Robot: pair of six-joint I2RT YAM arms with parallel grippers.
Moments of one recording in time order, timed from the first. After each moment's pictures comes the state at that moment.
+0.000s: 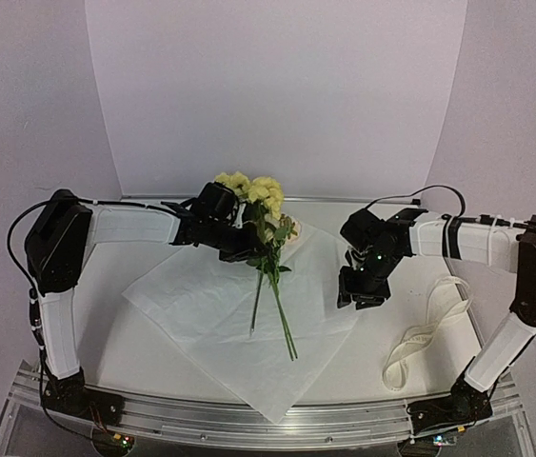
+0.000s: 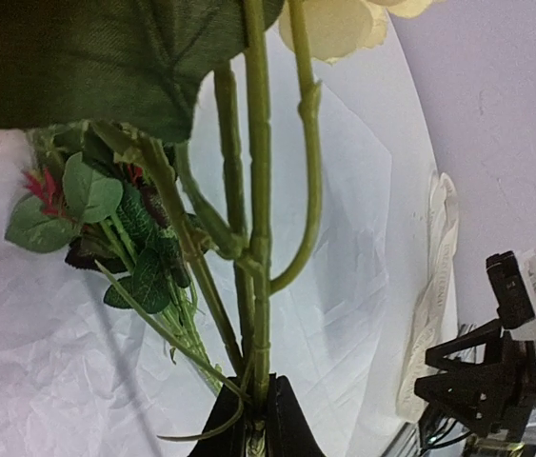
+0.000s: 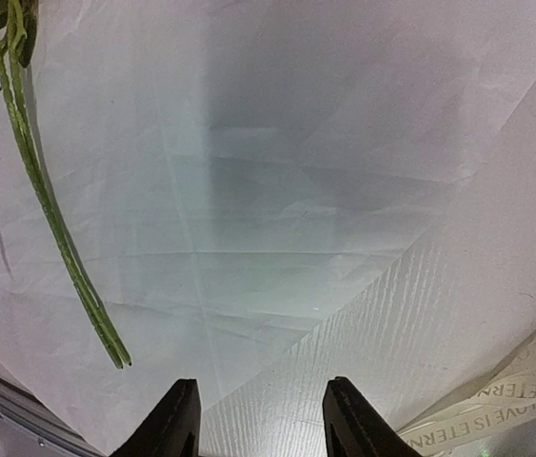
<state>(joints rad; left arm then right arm) -0.72 1.98 1.43 -0.17 0.37 -0.70 0.68 1.65 1.19 -0.89 -0.09 0.67</state>
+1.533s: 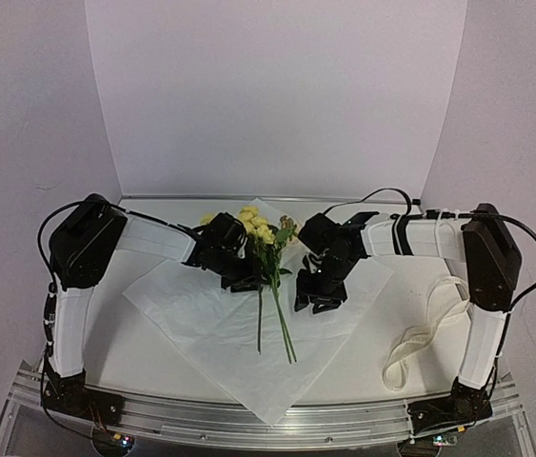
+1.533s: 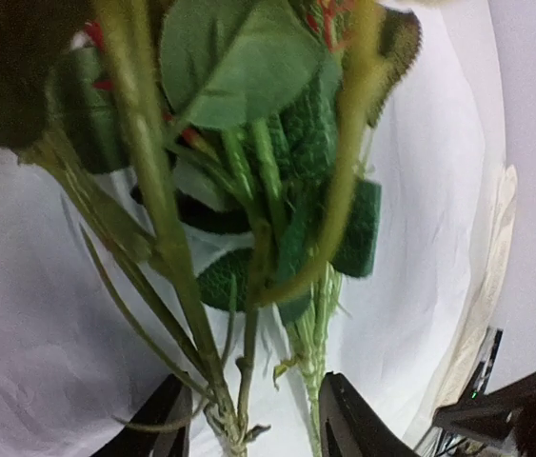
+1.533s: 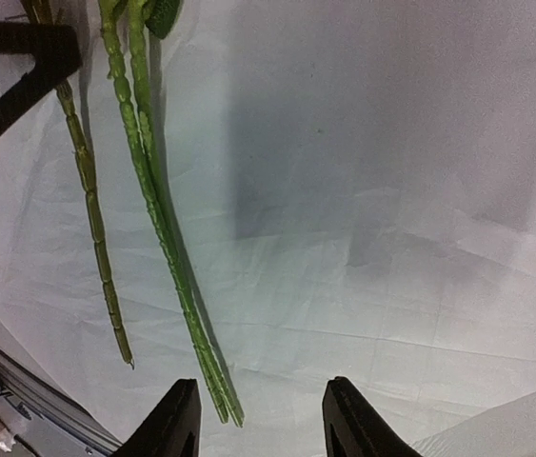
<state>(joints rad) -0.73 2.13 1.37 -0.12 0.39 -0.80 0.79 1.92 1.39 -0.79 -0.21 0.72</state>
